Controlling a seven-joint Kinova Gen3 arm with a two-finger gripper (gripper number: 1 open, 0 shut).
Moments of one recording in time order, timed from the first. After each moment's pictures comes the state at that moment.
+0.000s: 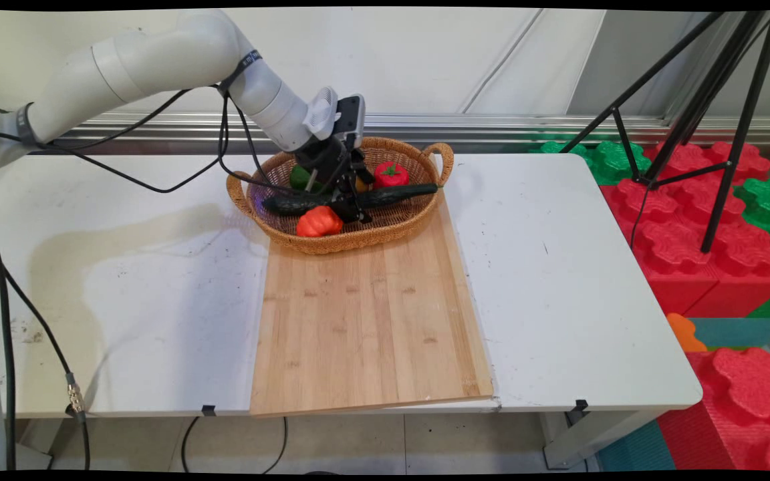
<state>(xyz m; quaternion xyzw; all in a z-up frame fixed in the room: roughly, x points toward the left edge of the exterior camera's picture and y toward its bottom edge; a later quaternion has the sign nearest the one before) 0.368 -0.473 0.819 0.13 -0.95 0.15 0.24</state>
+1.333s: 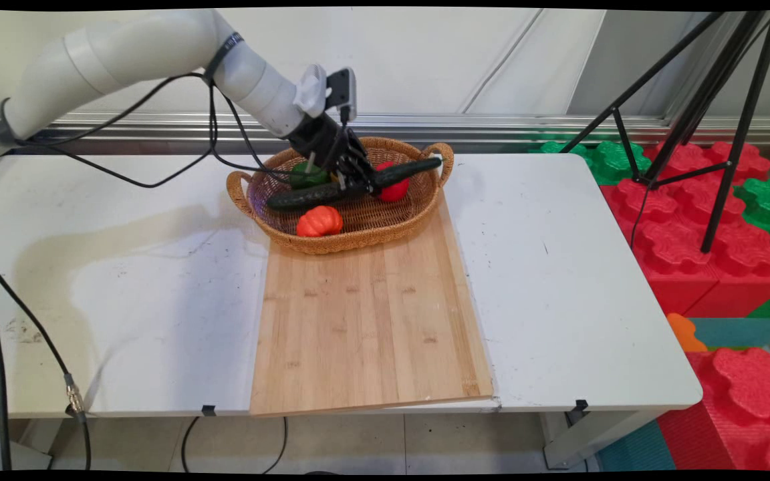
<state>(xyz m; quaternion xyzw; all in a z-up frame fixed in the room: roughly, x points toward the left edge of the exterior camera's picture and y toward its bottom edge) 0.378 -0.462 0.848 0.17 -0.93 0.17 0.29</state>
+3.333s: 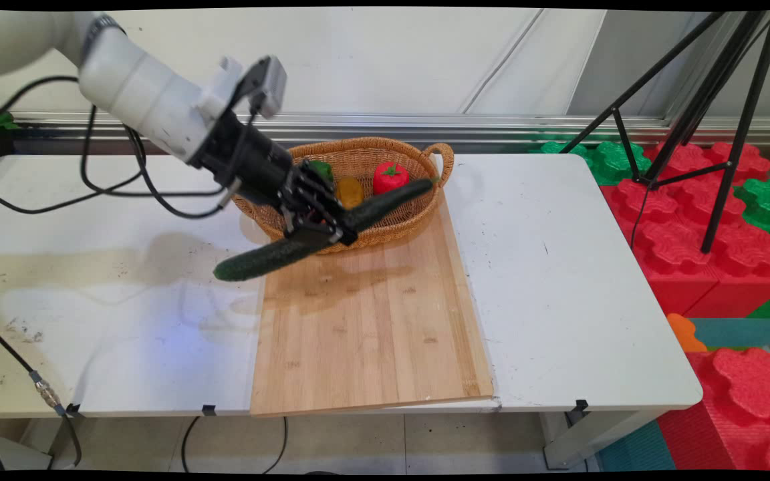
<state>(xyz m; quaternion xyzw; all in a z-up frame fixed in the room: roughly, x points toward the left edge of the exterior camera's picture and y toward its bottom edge) 0.377 -0.299 0.915 0.22 -0.90 0.07 0.38</state>
